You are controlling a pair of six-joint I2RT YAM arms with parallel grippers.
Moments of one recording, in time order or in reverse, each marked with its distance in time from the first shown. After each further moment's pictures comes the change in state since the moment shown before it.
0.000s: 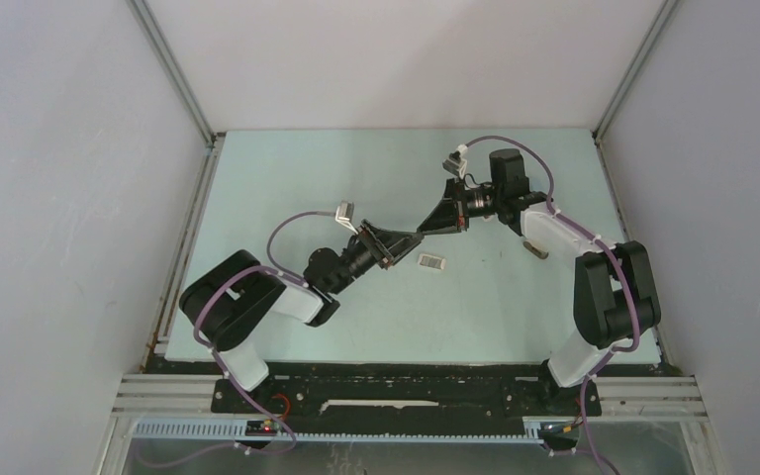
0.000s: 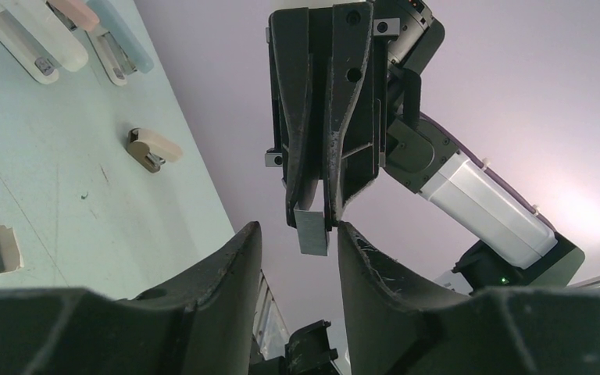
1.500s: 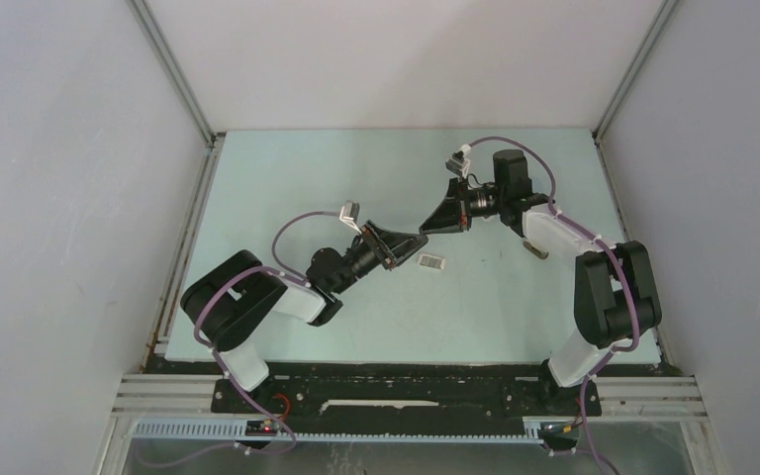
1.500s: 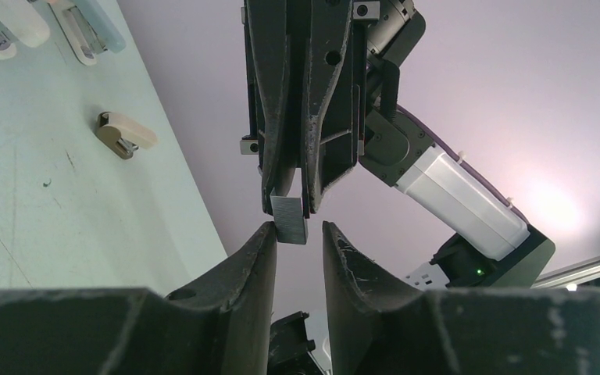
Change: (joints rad) left arm -0.021 0.003 0.019 0.003 0.020 -0.054; right arm -0.017 0.000 -0.022 0.057 -0.017 0.039
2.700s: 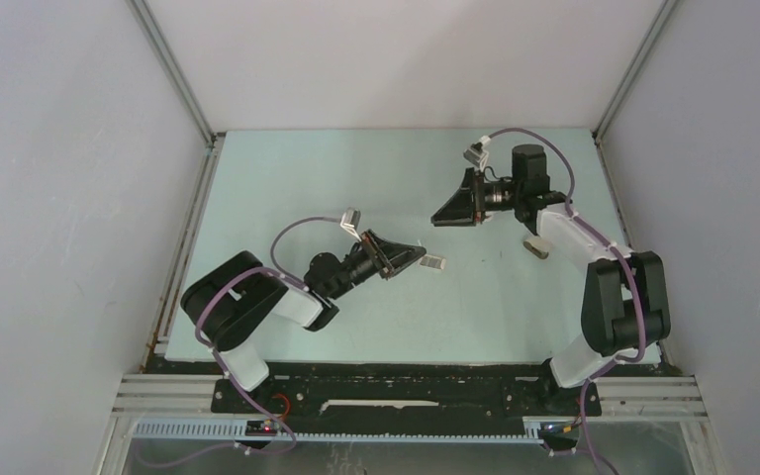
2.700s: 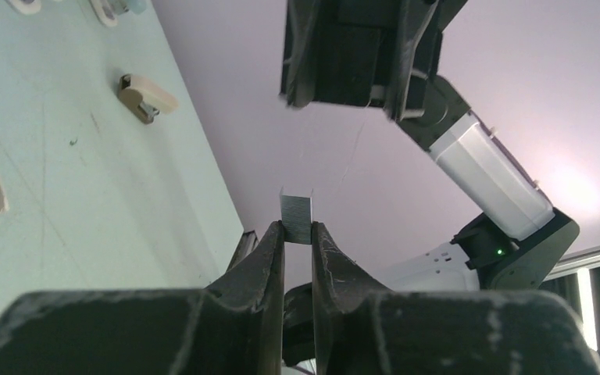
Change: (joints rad) left arm 0.005 0.001 -0.043 0.000 0.045 0.014; right arm -0.063 -0.047 0.000 -0.017 0.003 -0.063
